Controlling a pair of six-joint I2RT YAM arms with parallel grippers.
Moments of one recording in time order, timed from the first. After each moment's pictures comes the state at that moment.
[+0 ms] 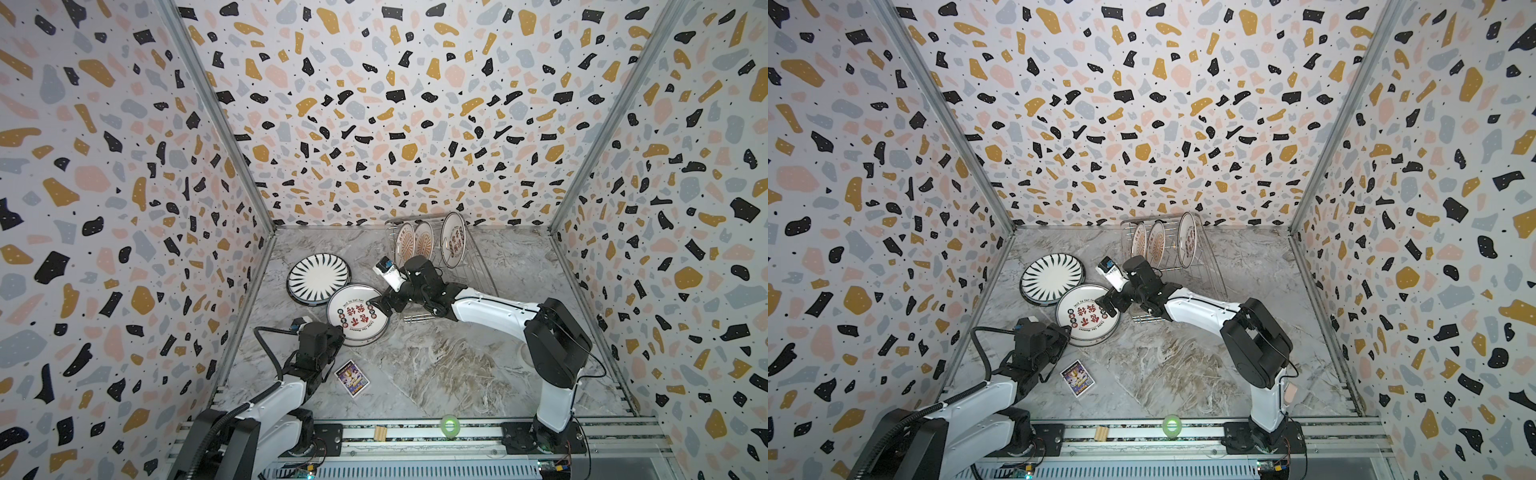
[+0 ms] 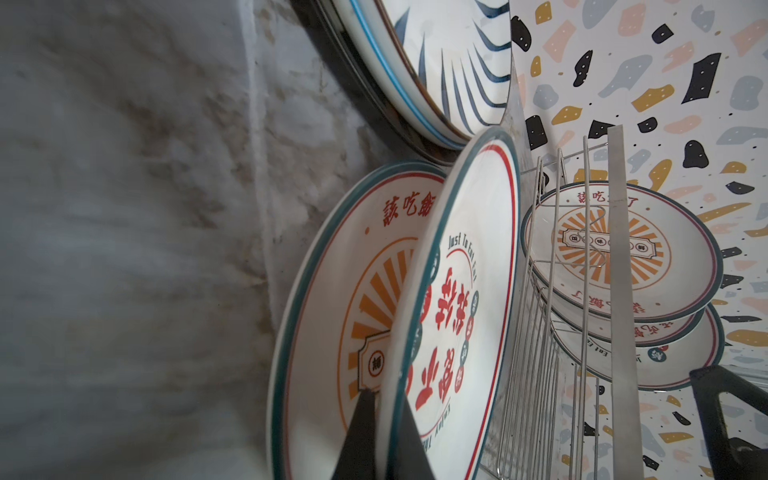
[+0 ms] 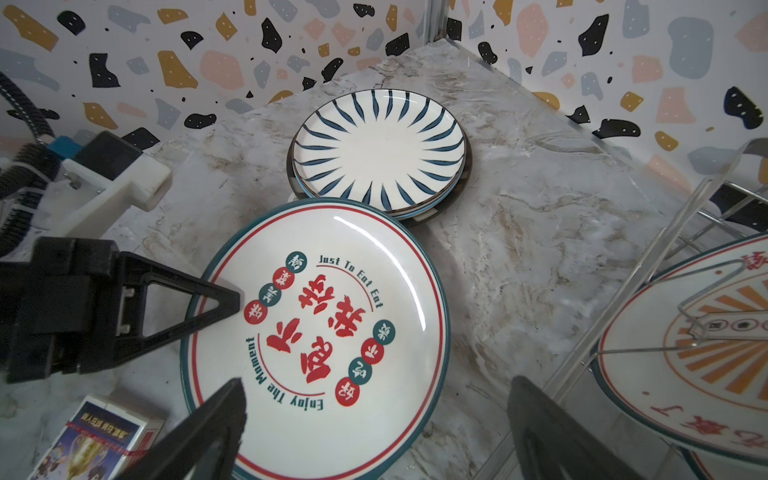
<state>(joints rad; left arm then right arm) -0.23 1.05 0.14 0.32 0.02 -1.21 0.84 1.87 1.33 0.02 -0.24 -0.11</state>
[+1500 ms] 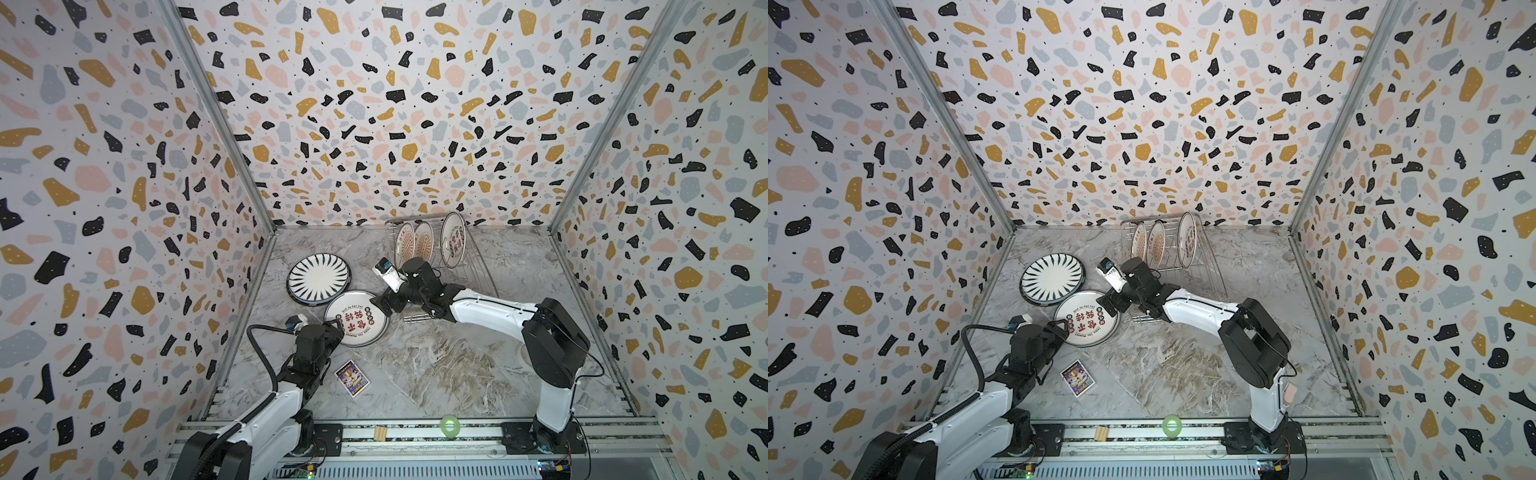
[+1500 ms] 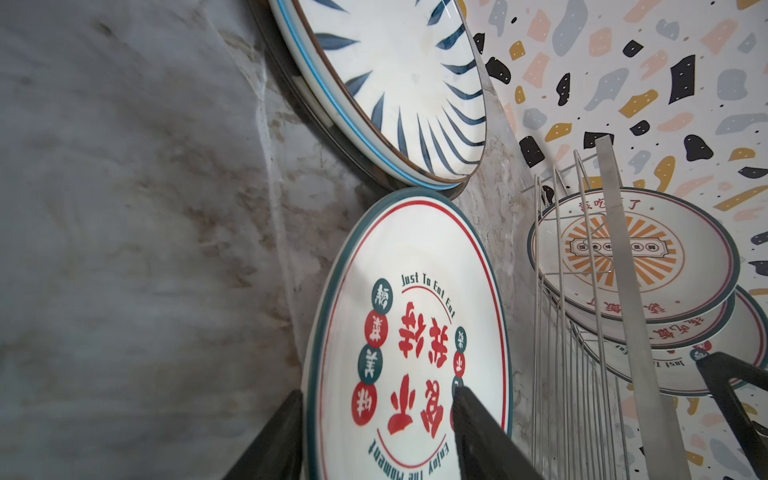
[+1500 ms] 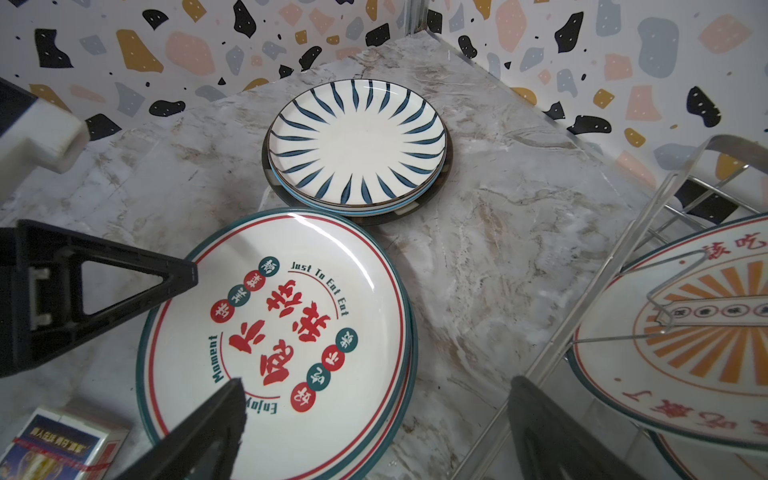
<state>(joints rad) -0.22 0.93 0.14 0.24 -0.10 -1.03 0.85 1.88 1.33 0.01 -0.16 -0.12</state>
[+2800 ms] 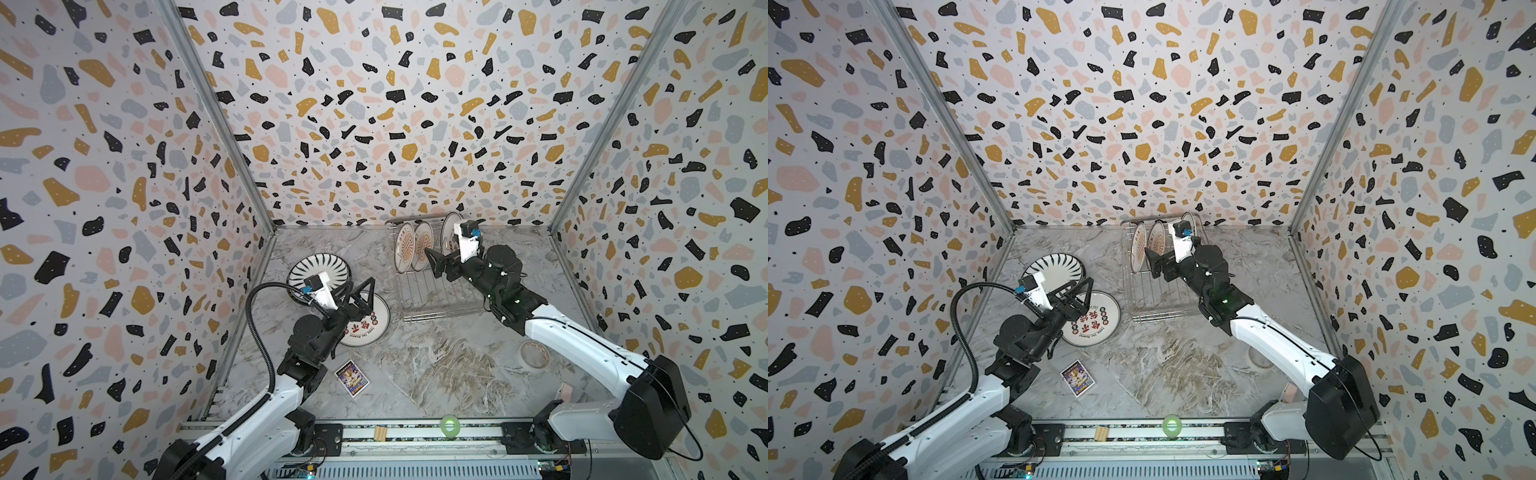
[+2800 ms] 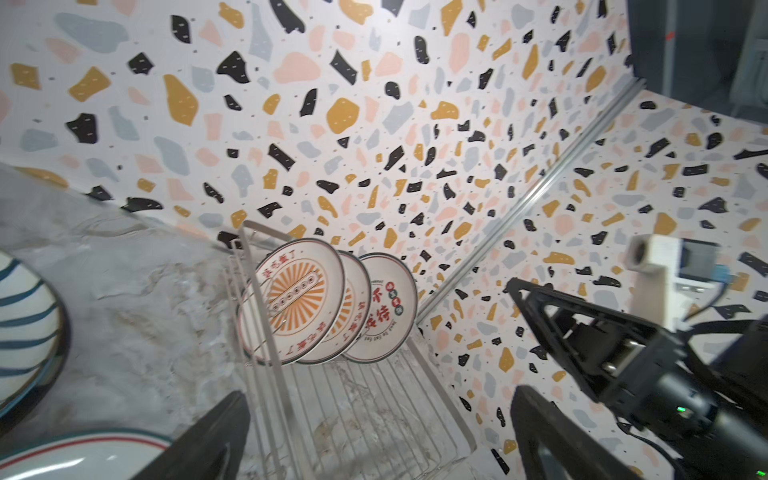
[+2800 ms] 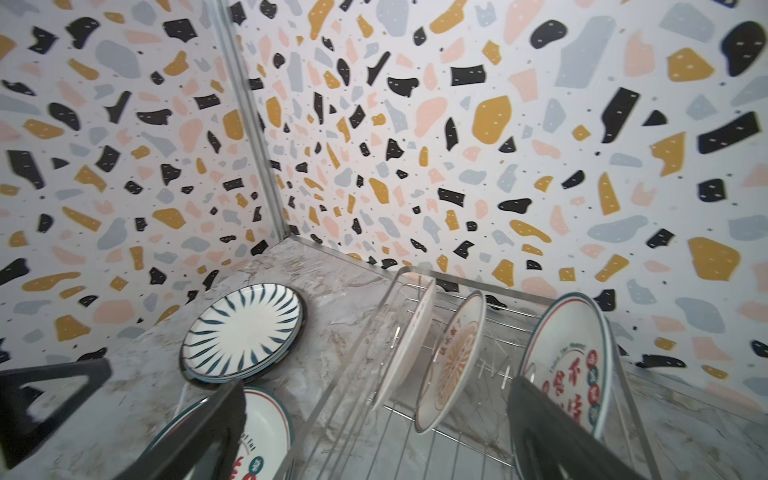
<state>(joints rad) -0.46 0.90 0.34 0.72 0.07 -0.68 0.58 1.33 1.01 0.24 -0.01 0.09</state>
